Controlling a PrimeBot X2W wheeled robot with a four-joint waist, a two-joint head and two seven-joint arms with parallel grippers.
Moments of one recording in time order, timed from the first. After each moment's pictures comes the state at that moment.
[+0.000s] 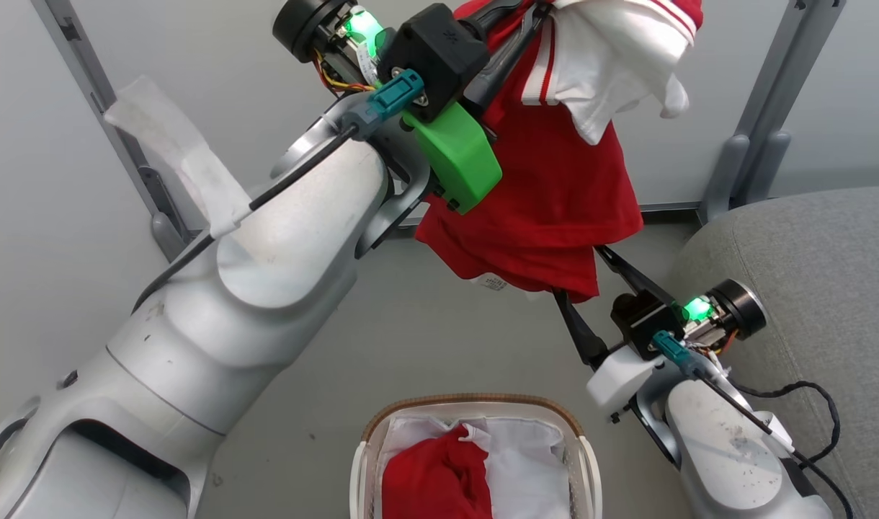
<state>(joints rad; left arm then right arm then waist) -1.12 0.12 -0.88 0.47 -0.47 -0.13 -0.15 -0.39 -0.05 0.23 0.45 -0.18 0.13 -0.26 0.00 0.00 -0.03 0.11</state>
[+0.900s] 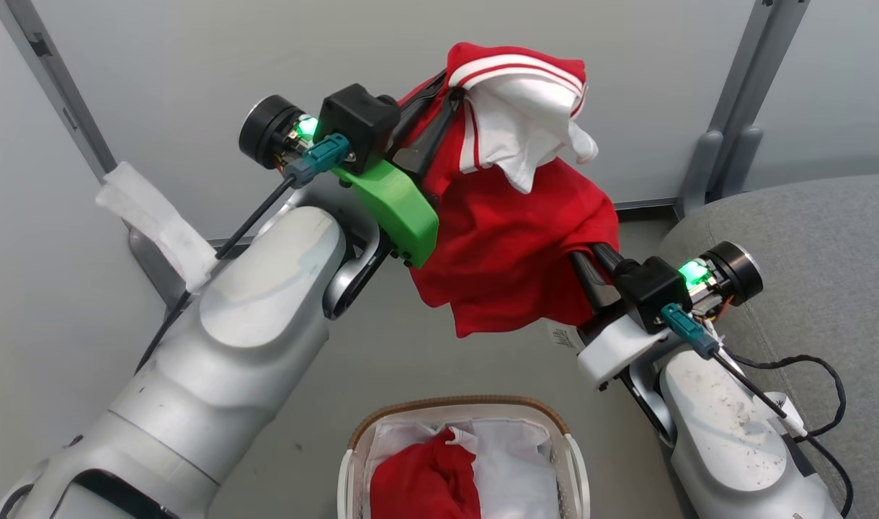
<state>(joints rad) -0.97 0.14 -0.85 0.58 -0.59 -0.11 -0.20 -0.44 -0.05 0.27 0.34 -0.09 0.13 -0.26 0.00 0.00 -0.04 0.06</state>
